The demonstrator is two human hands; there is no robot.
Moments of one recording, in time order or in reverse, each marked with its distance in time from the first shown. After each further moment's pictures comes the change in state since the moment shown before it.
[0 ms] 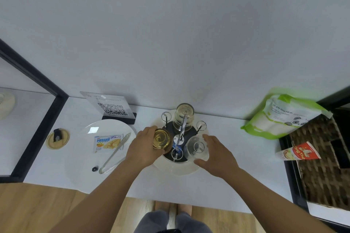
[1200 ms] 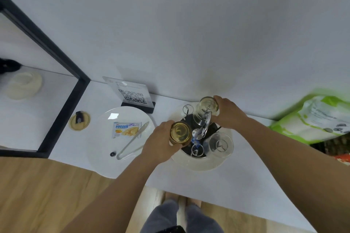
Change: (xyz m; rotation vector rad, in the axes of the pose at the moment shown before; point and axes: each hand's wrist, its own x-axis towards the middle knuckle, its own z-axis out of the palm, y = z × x) left_hand -0.006 -0.012 0.001 -0.171 -0.010 -0.003; right_hand 0.125 -0.039 -0.045 -0.058 -0.055 -0.060
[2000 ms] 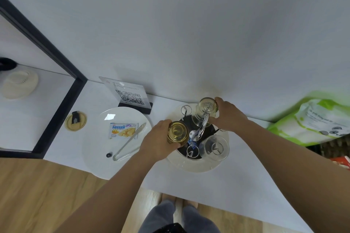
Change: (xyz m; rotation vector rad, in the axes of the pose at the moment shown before) left_hand 0.010 0.006 -0.002 0.021 -0.016 -0.046; right_hand -0.003 0.006 -0.002 -0.048 0.011 0.036
